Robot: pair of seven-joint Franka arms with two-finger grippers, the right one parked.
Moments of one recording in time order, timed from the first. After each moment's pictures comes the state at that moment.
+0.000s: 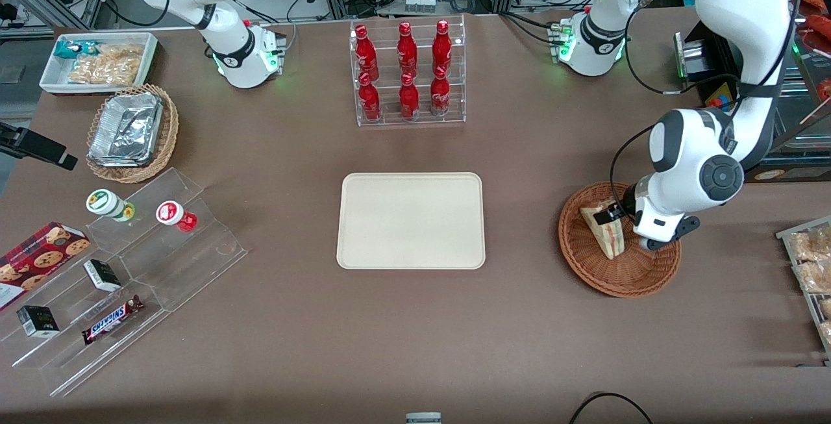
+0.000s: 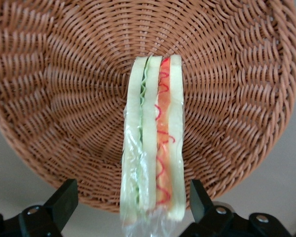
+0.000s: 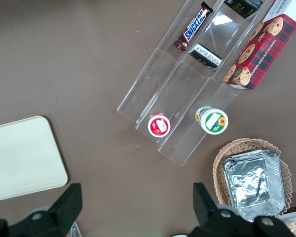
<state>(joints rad) 0.09 0.32 -0.19 -2.08 -0.03 2.21 -0.54</state>
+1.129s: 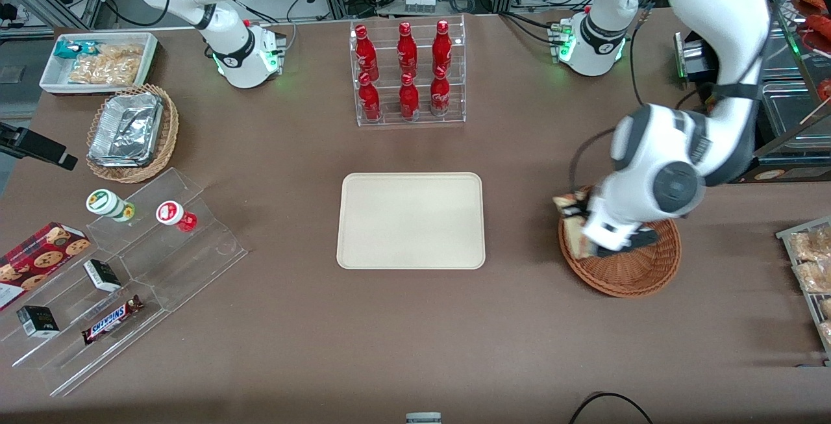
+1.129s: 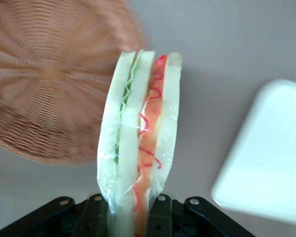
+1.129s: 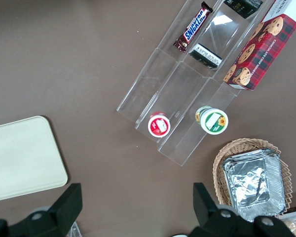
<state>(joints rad) -0.18 0.35 -0.21 -1.73 -0.03 1.85 -0.55</state>
